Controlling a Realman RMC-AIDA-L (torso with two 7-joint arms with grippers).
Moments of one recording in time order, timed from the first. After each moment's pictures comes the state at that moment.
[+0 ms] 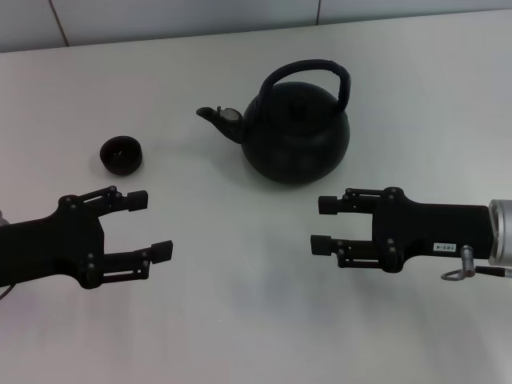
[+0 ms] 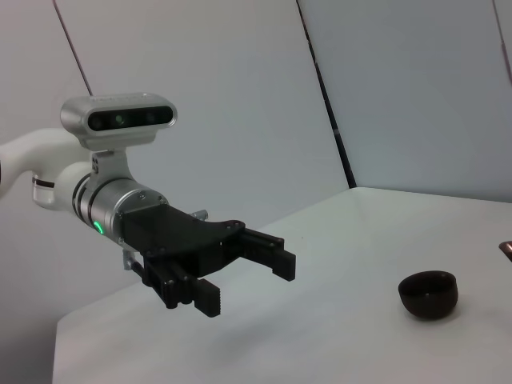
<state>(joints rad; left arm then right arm) -0.30 -2.06 1.00 0.85 1.77 1.63 -1.35 0.37 2.08 -0.79 -0.57 -1.86 -1.66 1.22</state>
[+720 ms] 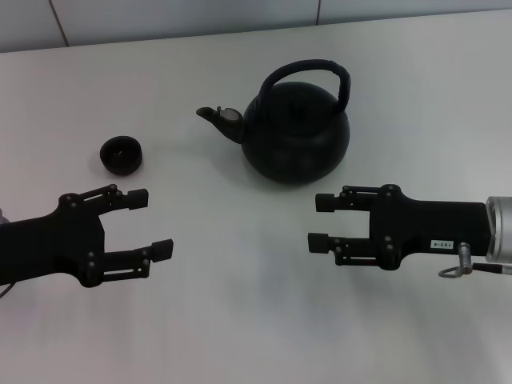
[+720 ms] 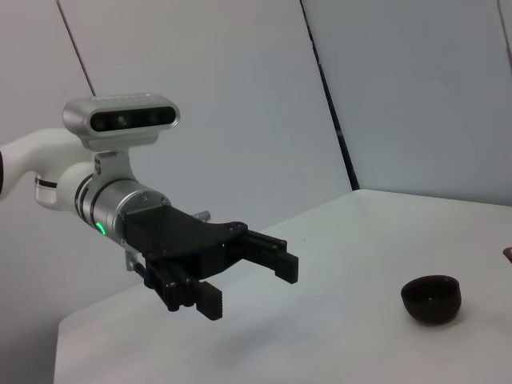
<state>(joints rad) -0.30 -2.06 1.00 0.86 1.77 1.63 -1.35 0.38 2.09 -0.79 -0.57 -1.86 -1.66 1.22</state>
